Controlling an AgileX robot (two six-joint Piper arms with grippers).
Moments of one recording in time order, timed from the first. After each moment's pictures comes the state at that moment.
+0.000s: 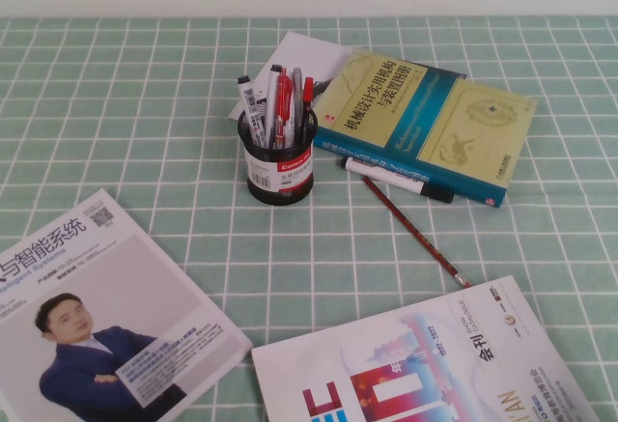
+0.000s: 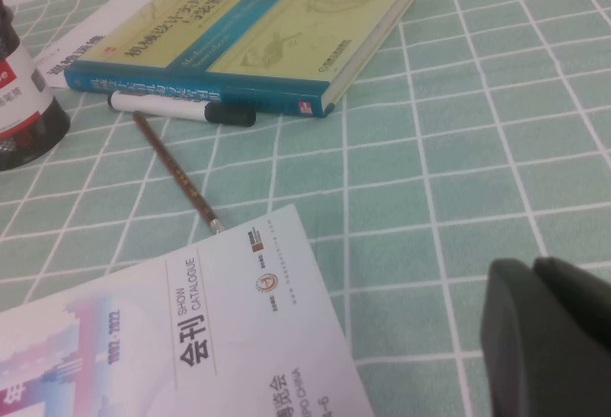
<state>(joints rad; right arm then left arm) 0.09 -0.02 0.03 0.15 0.34 0.10 -0.16 -0.01 0.02 0.15 0.38 -0.21</state>
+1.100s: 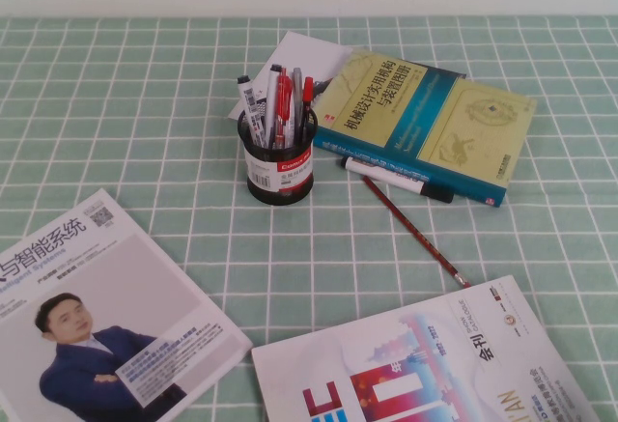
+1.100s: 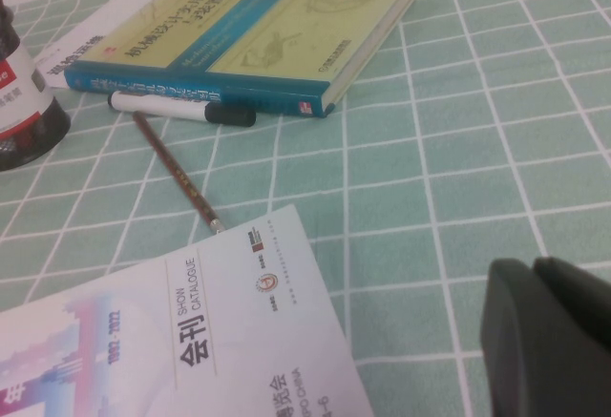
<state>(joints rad) 0.09 -0.02 0.03 0.15 0.34 0.10 -0.16 0.09 -0.12 -0.04 0.22 -0.55</state>
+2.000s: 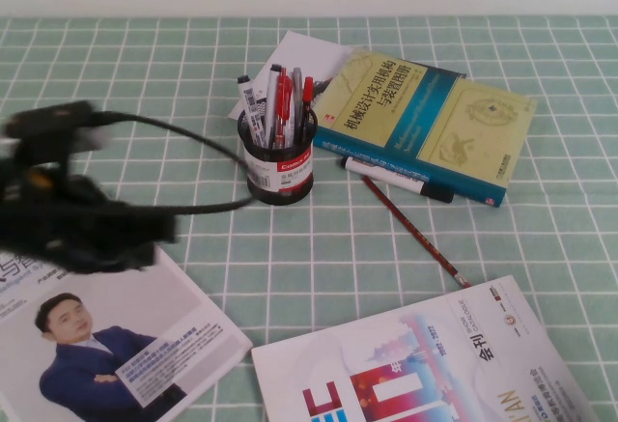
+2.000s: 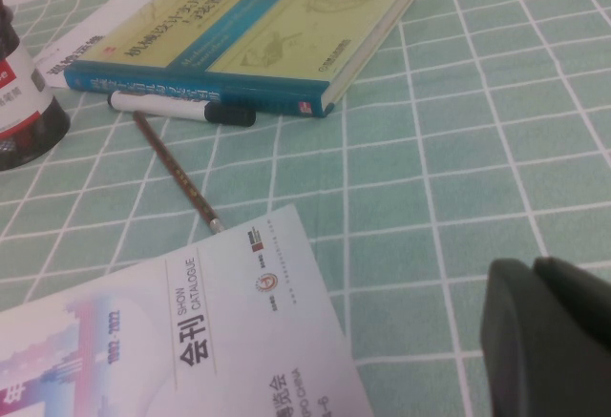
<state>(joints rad) 0.09 -0.02 0.03 0.15 0.34 0.10 -0.30 1.30 -0.92 -0.30 0.77 0.03</state>
